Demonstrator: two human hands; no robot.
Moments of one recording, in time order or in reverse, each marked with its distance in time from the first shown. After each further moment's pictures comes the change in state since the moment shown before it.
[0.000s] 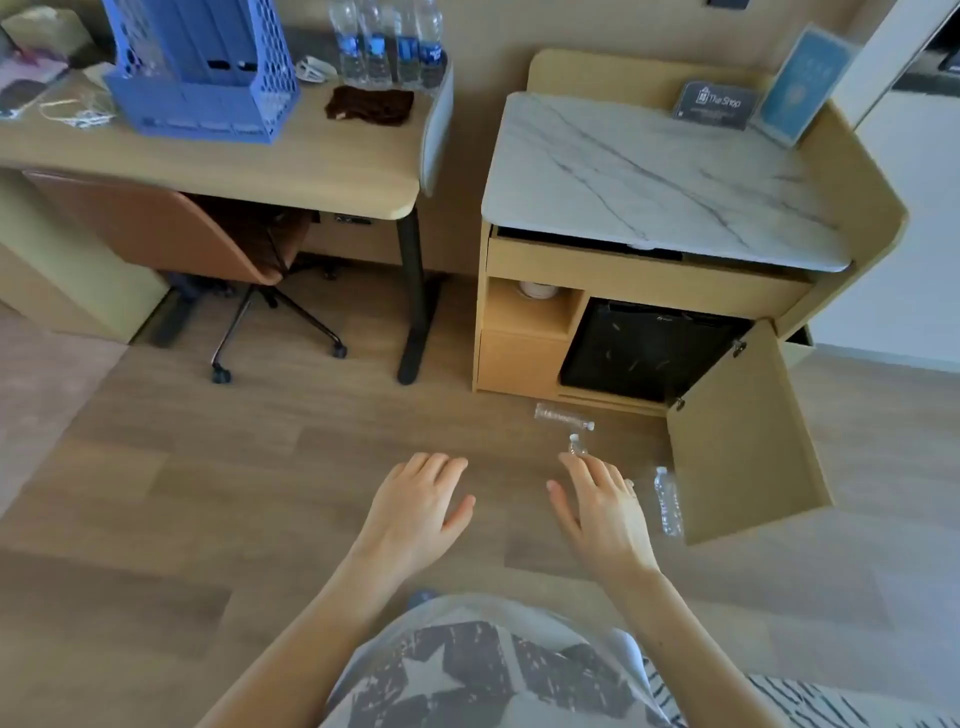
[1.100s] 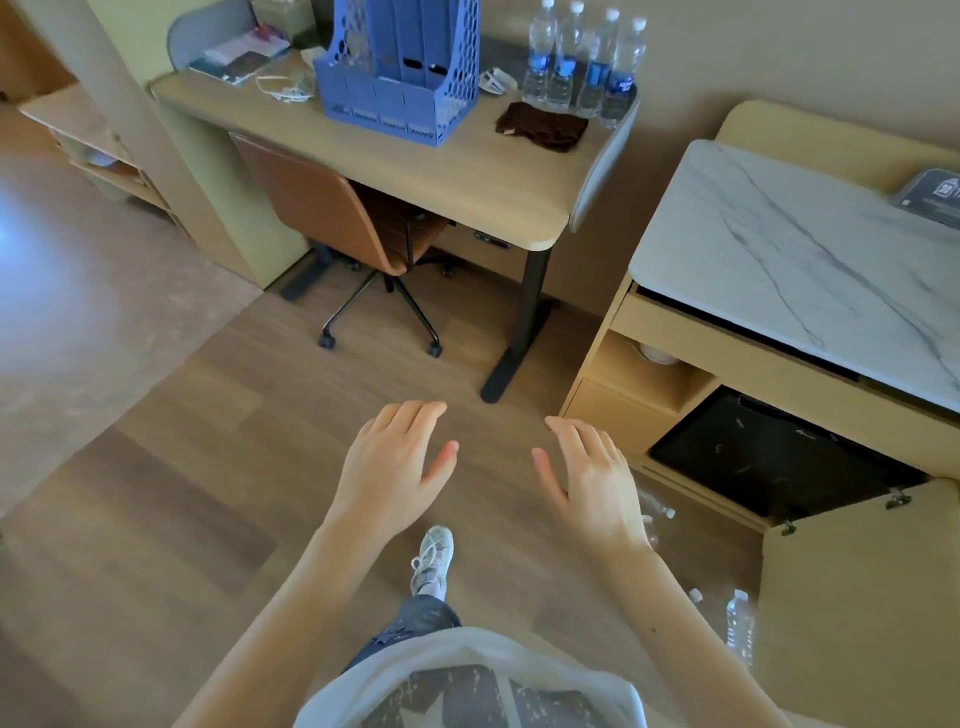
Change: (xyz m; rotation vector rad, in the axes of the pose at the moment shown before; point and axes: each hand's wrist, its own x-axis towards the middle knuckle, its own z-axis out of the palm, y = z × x) left_hand 0.041 -0.107 -0.066 -0.001 0.322 -0.440; right_hand 0.166 -0.092 0.033 0.146 0.002 -0.398
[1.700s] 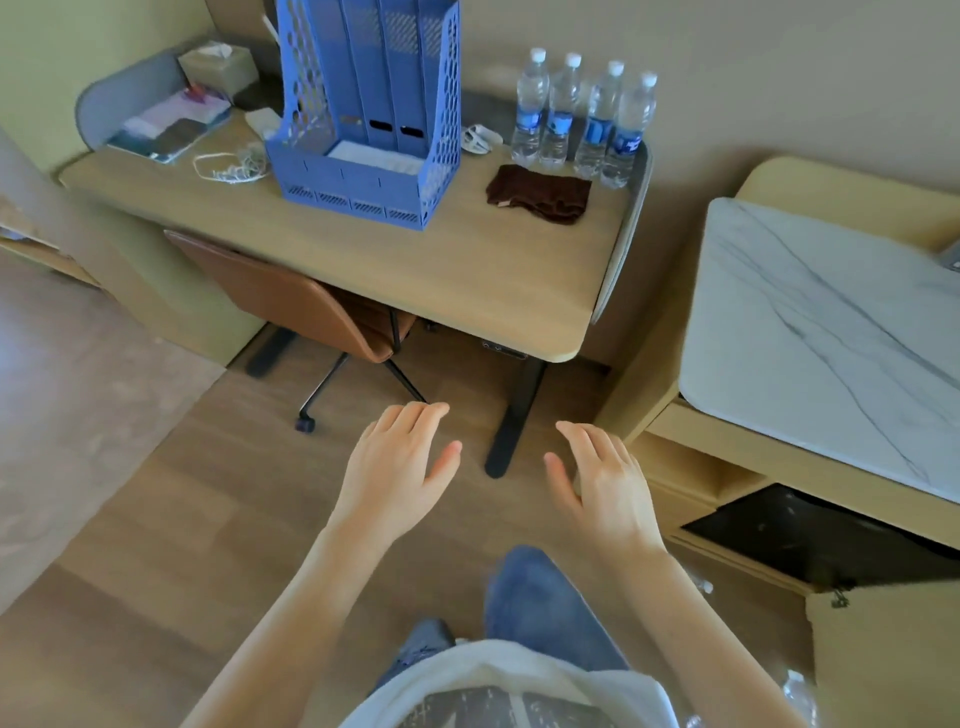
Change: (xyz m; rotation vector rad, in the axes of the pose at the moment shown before) left_hand 0.282 -0.130 0.014 -0.049 -0.064 0.075; right_hand 0.271 0.000 0.074 -0.031 0.062 0.155
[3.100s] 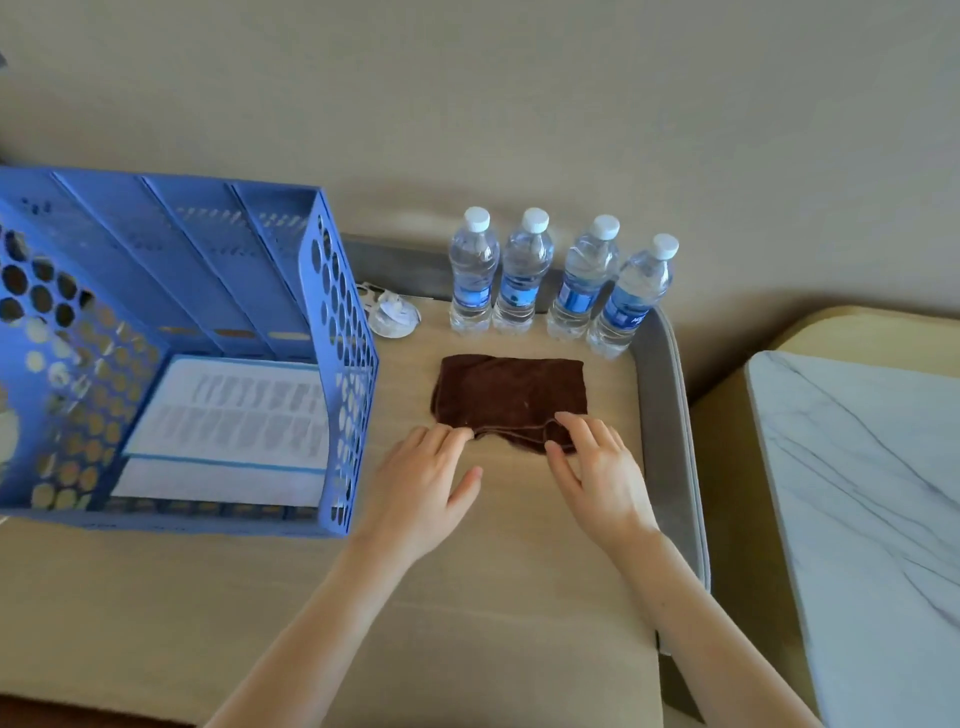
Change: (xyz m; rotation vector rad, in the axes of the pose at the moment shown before) left_hand 0.567 -0.105 0.095 -0.042 -0.284 0.232; right_hand 0.537 0.105 0.113 -0.010 -0.002 0.209
